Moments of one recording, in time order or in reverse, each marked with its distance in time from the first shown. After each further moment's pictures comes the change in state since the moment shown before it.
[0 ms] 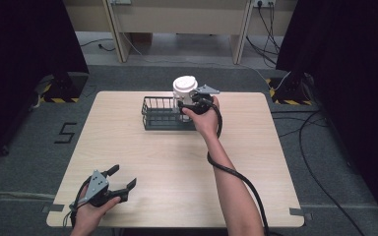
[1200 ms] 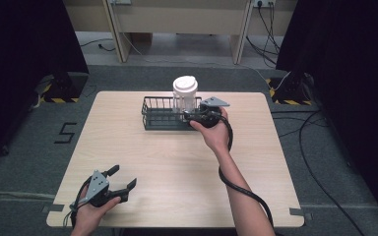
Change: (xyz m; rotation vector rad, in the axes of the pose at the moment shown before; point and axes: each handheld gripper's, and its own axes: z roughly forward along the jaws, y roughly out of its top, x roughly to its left) left arm -0.001 0.000 0.000 0.009 0.001 0.005; right arm 0.005 -0.024 -0.052 0.004 0.043 -0.041
